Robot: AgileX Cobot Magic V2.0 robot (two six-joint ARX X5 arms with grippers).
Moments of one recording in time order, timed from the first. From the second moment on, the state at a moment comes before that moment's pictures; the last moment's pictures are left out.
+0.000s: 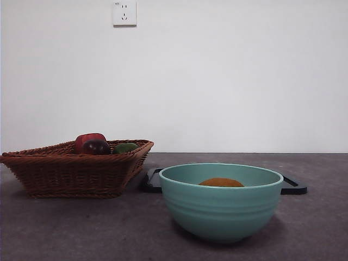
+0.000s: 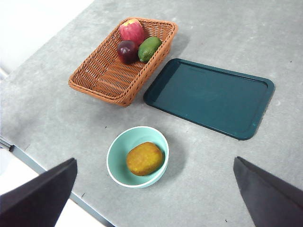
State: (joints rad) left arm -1.01 1.16 1.64 -1.27 0.00 -0.15; right arm 0.29 0.57 1.12 -1.10 -0.37 0.10
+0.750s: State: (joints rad) left arm -1.01 0.60 1.44 -1.32 -0.08 -0.11; right arm 0.29 0.57 1.12 -1.10 -0.37 0.10
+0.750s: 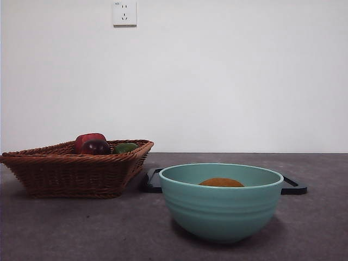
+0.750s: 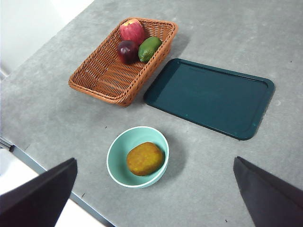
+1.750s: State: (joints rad) left arm -1.01 0.56 1.34 -1.30 -0.08 -0.12; right arm 0.41 0.99 1.12 -1.08 -0.44 0.24
